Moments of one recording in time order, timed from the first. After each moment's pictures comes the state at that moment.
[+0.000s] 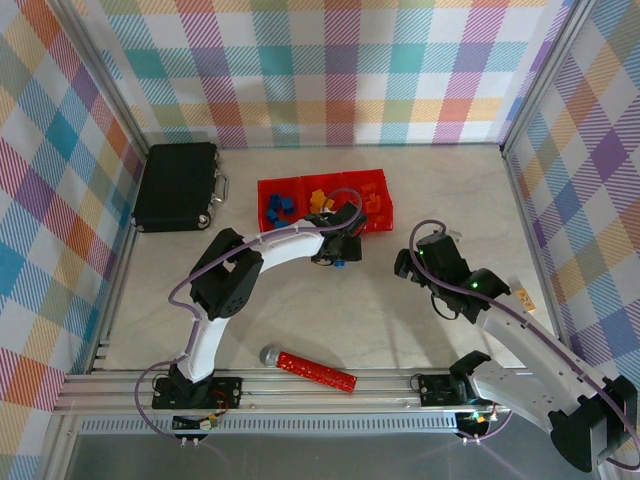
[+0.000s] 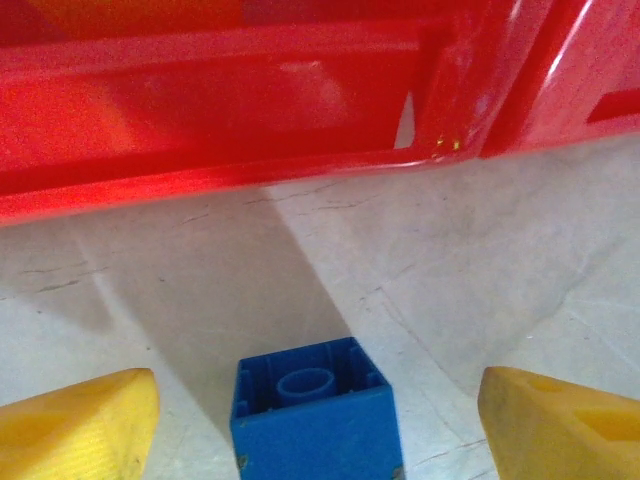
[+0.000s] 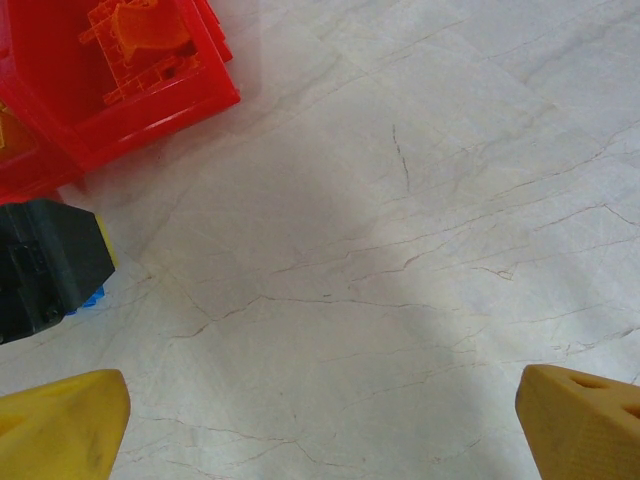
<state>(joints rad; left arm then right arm) -0.80 2.12 1.57 -0.60 -0.17 -0.76 0.55 0.91 0.75 -0.73 0.32 0.72</state>
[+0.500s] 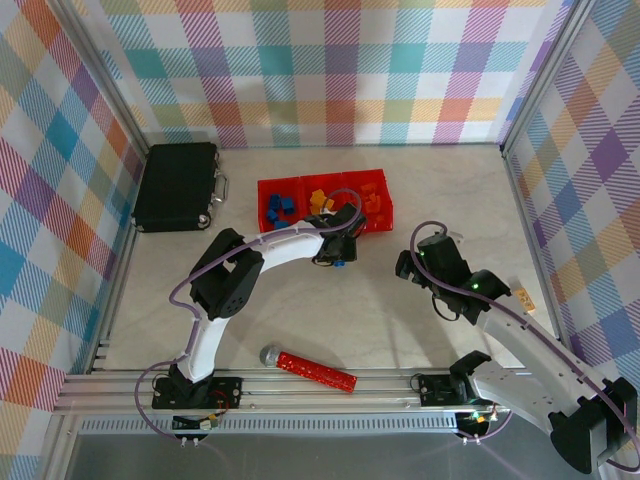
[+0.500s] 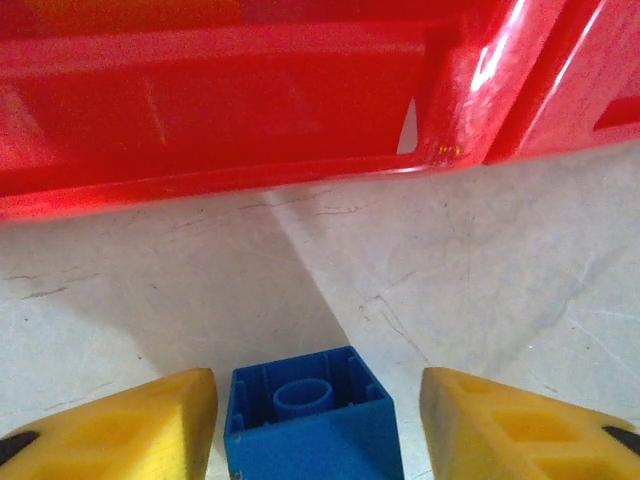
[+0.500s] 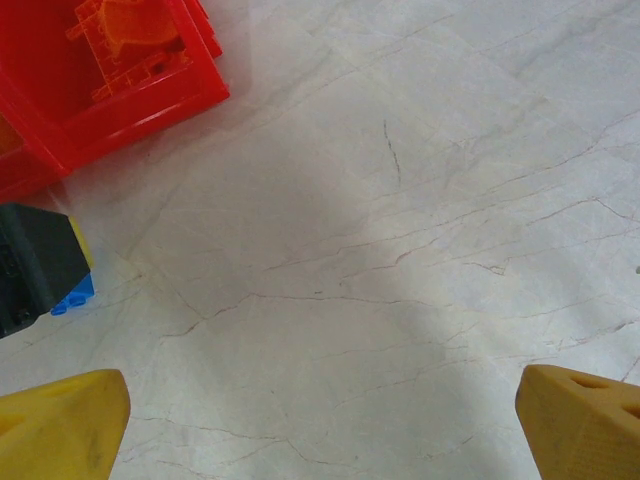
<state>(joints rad) -0.80 2.12 1.54 -0.57 -0.17 -0.77 0.54 0.91 0.73 -0.73 0.32 0.72</state>
